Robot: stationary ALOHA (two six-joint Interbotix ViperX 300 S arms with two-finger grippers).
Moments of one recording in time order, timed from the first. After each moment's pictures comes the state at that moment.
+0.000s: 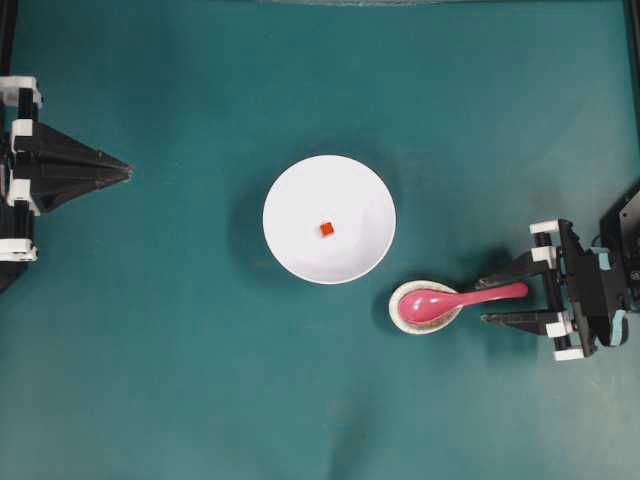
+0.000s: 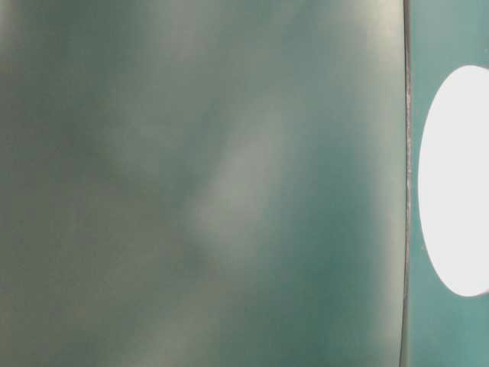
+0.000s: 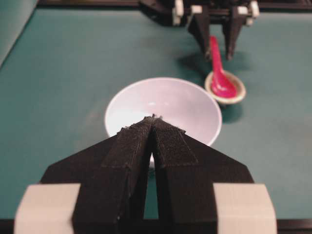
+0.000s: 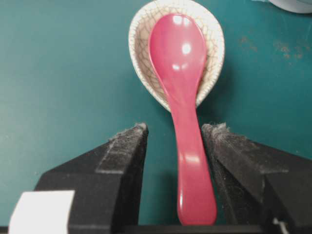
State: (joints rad) left arm 0.07 -0.96 1.14 0.01 0.01 0.03; right arm 0.49 -0.02 1.41 0.47 -0.93 -0.17
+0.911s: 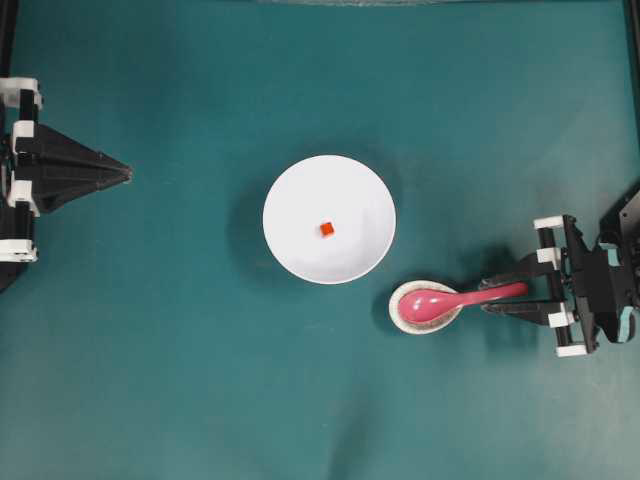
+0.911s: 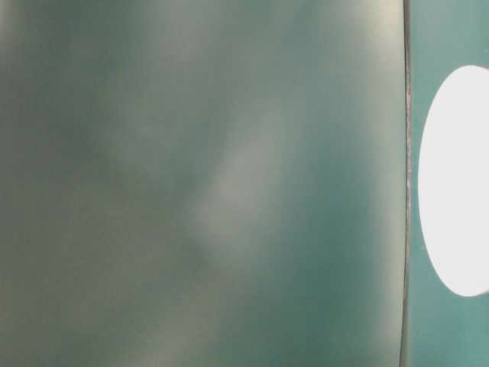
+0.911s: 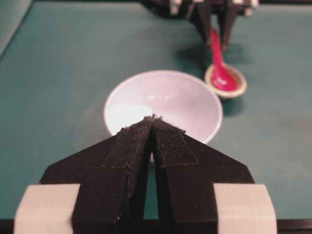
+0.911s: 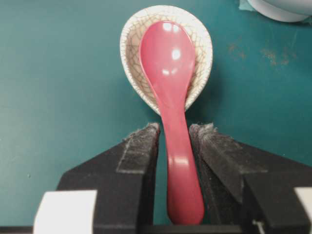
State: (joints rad) left arm 0.07 -0.96 1.14 0.01 0.03 0.03; right arm 0.49 -0.02 1.42 0.46 -0.98 -0.17
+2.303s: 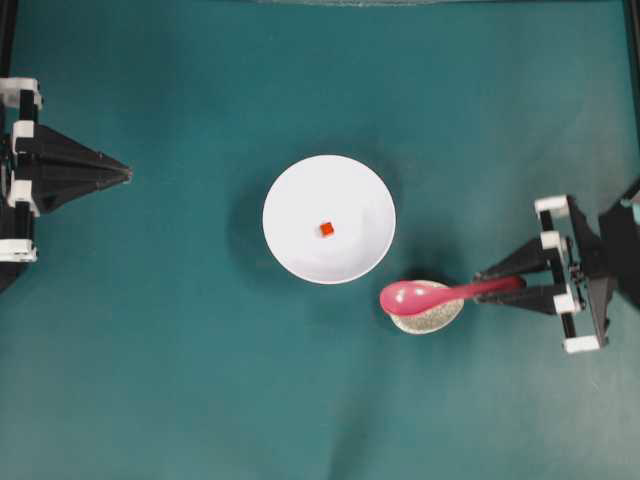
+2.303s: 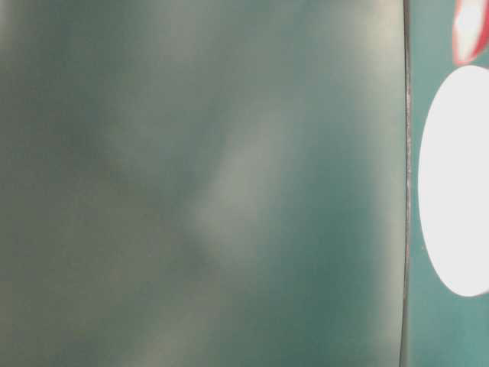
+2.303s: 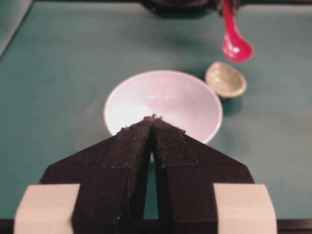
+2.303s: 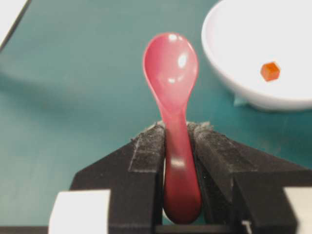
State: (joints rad) left arm 0.07 -0.96 1.14 0.01 0.03 0.03; right arm 0.35 -0.50 1.30 0.46 -0.54 -0.23
